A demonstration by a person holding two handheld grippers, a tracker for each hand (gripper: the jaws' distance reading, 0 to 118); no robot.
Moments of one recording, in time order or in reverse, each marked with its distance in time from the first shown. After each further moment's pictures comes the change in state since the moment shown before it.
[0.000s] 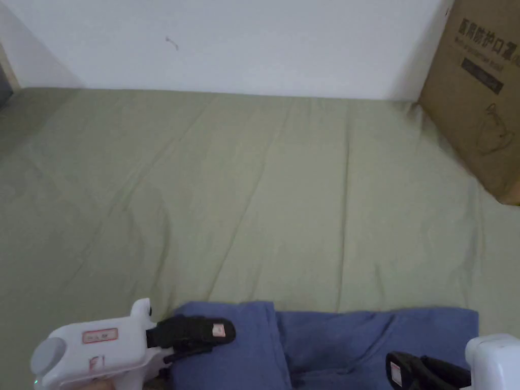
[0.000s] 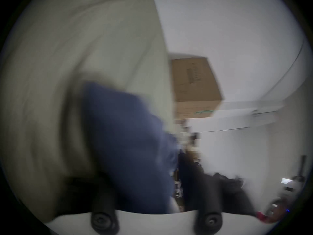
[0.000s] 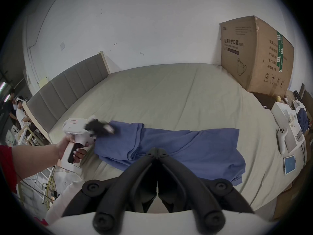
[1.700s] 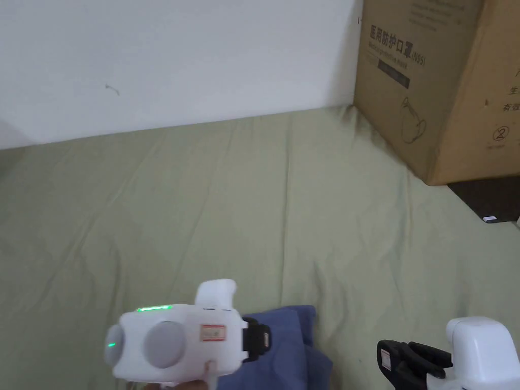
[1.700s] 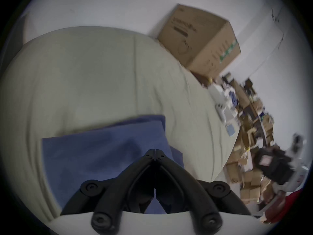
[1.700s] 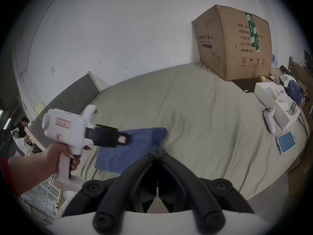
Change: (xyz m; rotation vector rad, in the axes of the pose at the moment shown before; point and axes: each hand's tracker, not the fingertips) left arm 0.209 -0.102 -0.144 -0.119 0.513 -0.672; right arm 0.076 -0.023 0.056 0.074 -0.036 -0.190
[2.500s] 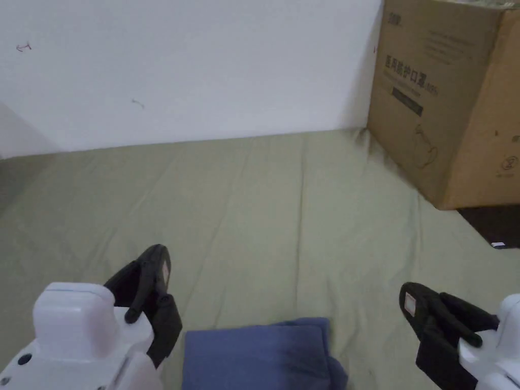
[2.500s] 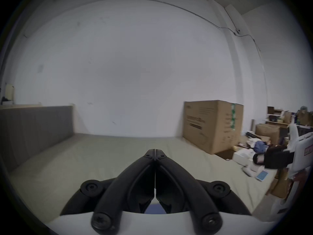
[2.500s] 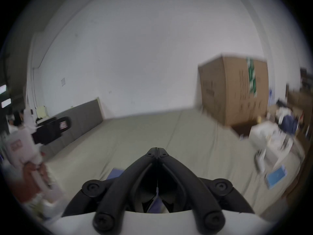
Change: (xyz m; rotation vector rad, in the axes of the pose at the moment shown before) left arm 0.031 -0.103 0.207 1.040 0.426 -0.233; right arm -0.041 0.022 0.046 0.464 -0.030 0.176
